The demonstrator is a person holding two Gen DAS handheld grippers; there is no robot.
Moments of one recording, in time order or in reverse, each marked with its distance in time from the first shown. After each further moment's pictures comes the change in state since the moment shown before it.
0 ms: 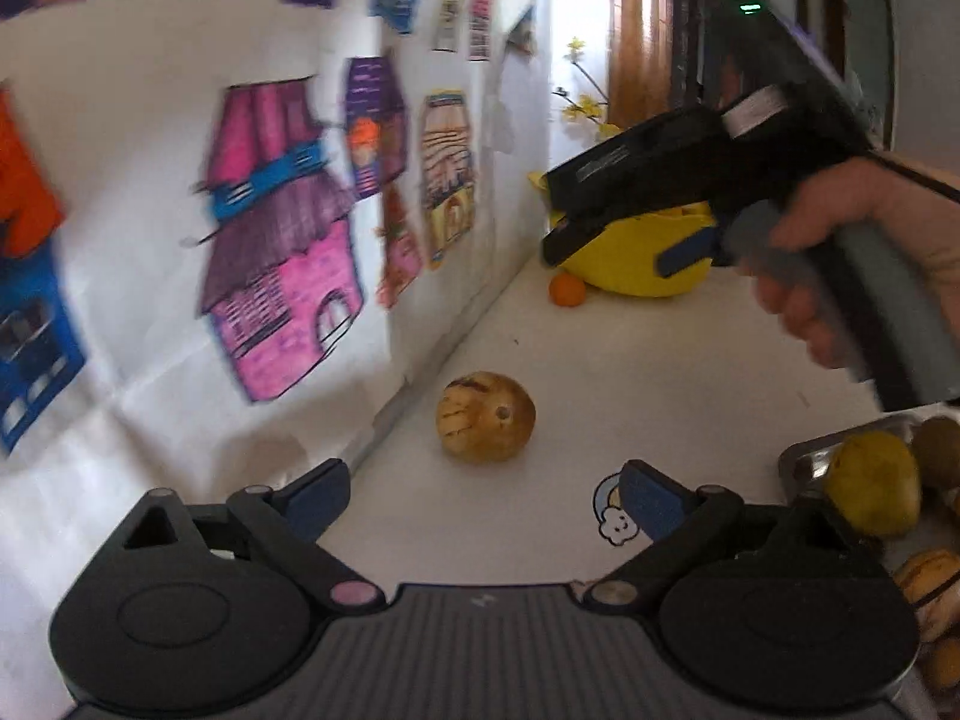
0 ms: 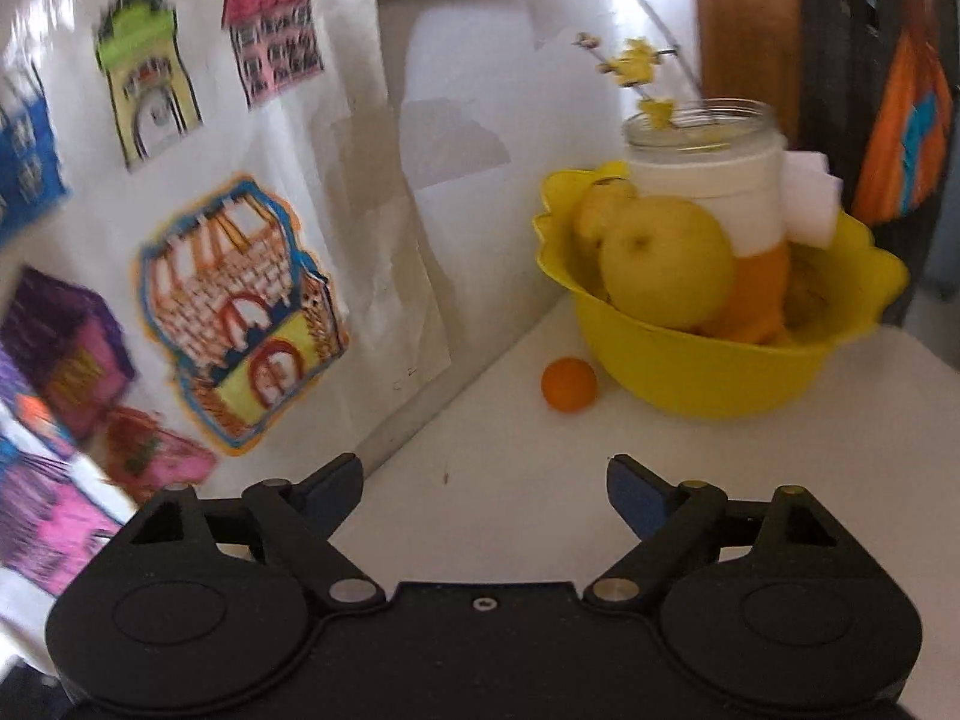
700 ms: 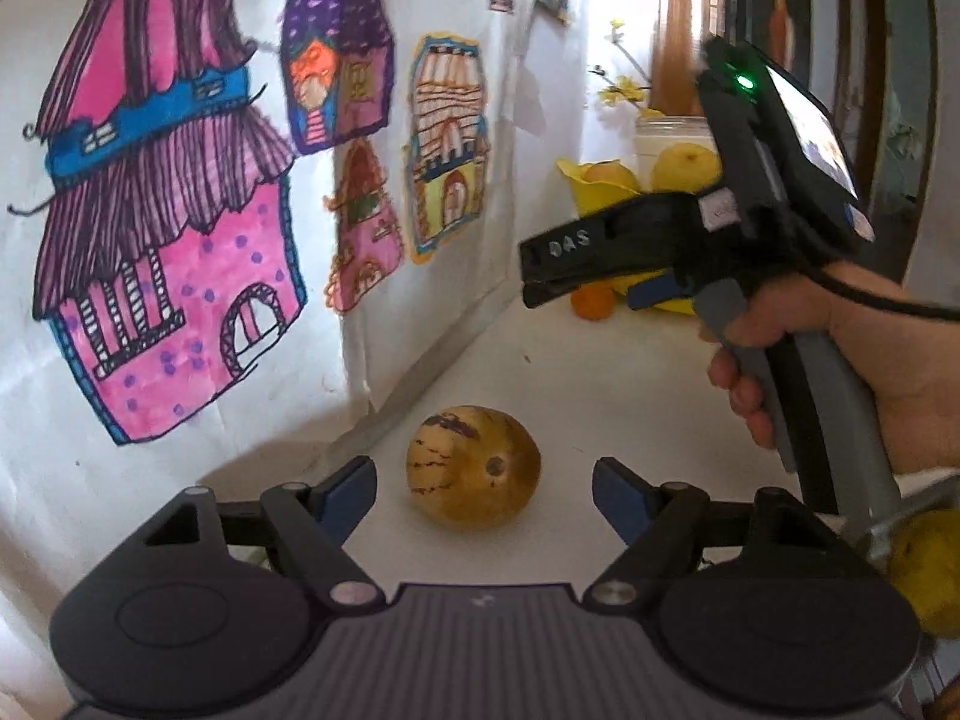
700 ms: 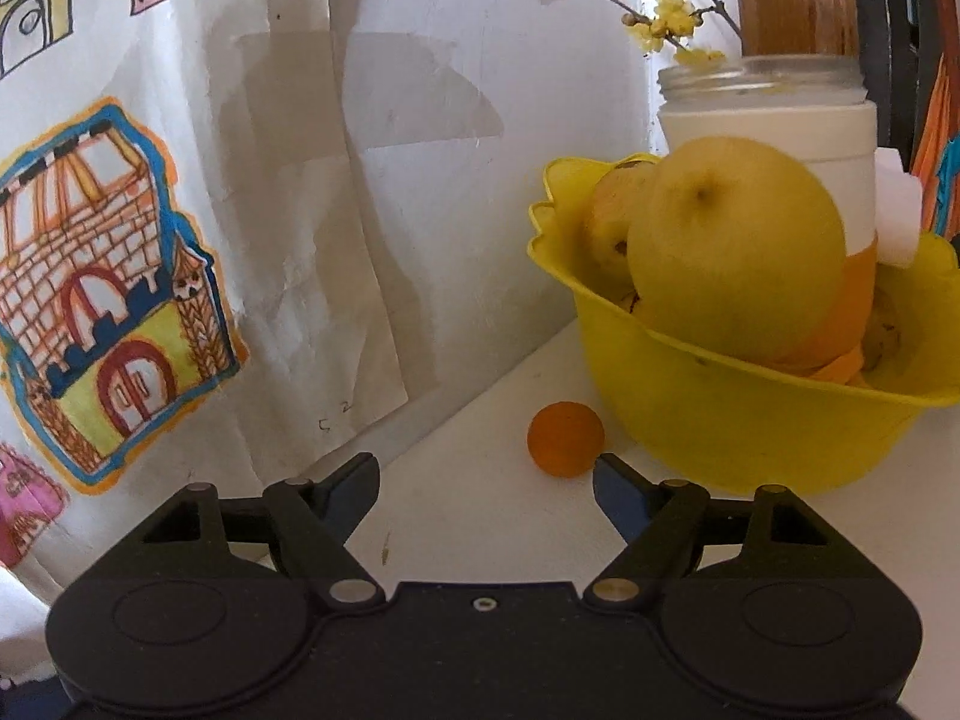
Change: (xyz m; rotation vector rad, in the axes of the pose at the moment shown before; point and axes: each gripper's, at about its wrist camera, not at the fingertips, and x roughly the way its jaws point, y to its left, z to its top) left arm 0.077 -0.008 0.016 -0.110 0.014 0.033; right arm 0.084 -0.015 0.003 -0.048 -0.080 0.013
